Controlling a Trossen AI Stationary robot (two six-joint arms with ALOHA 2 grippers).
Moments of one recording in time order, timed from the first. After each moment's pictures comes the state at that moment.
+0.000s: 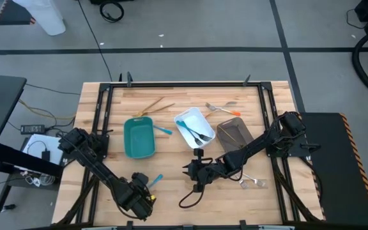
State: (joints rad) left arm -0.80 1.89 1.24 -0.90 -0.12 -1.83; right arm 0.44 1.88 1.07 0.11 0.48 0.18
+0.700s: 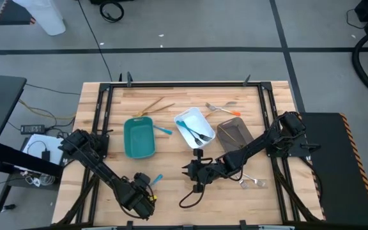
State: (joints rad) left arm -0.78 1.92 1.24 -0.91 -0.10 -1.75; right arm 0.44 1.88 1.07 0.13 0.47 0.18
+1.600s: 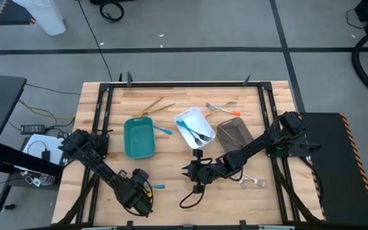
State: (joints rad) left arm -0.77 1.93 1.24 -1.05 -0.15 -1.68; right arm 0.44 1.88 1.07 0.14 0.45 0.18
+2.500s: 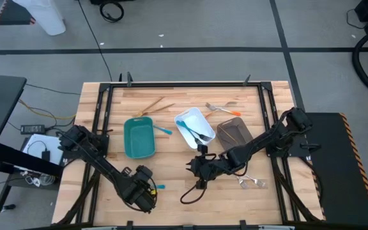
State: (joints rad) left arm -0.73 1.87 1.24 -0.99 -0.24 -1.63; right arm 0.43 1.78 1.07 -0.03 0.45 0.25
